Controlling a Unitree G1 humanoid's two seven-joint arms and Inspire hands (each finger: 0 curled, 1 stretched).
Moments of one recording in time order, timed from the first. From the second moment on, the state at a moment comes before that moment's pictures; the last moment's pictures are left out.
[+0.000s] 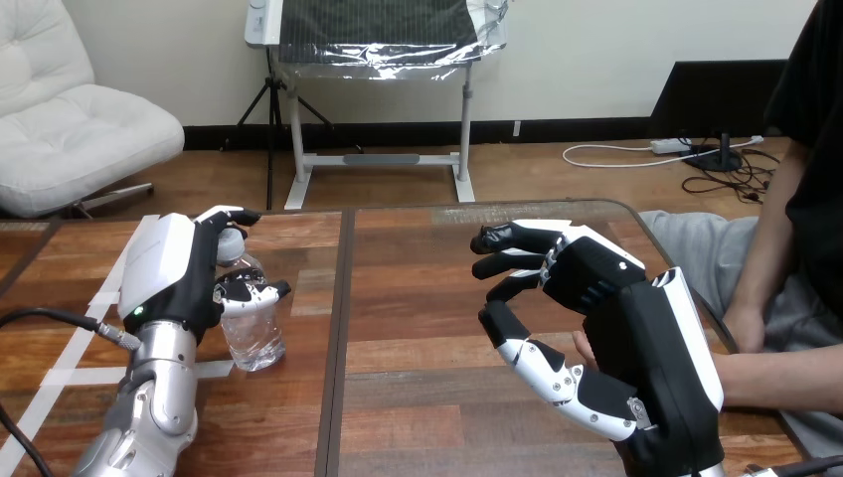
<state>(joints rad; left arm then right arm) -0.43 0.41 -0.22 0.81 0.46 -0.17 0.37 0.31 -0.08 0.15 -0.19 -0.01 -0.64 0.15</state>
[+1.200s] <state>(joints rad) -0.36 0.31 -0.17 0.75 0.40 -0.23 0.44 0.31 -0.08 0.15 -0.19 -0.01 -0.64 0.15</state>
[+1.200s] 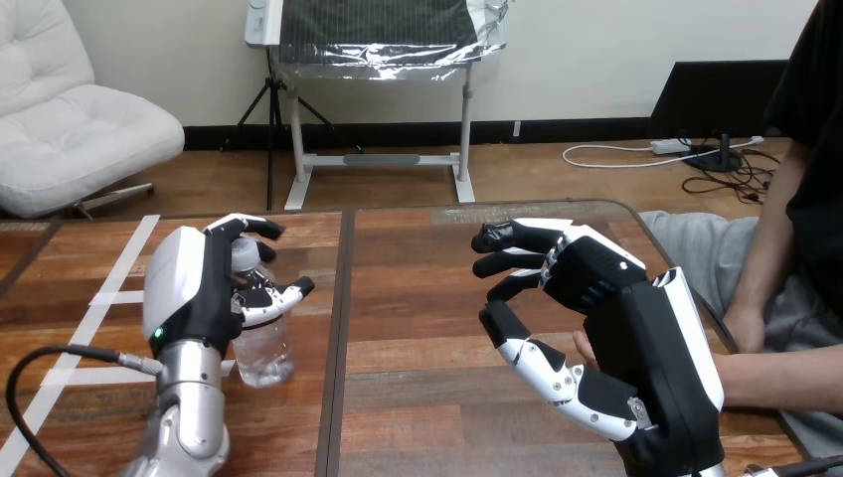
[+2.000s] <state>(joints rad) -0.36 0.30 -0.16 0.75 0.40 -0.25 0.47 0.31 -0.08 0.15 -0.19 -0.01 -0.64 0.15</state>
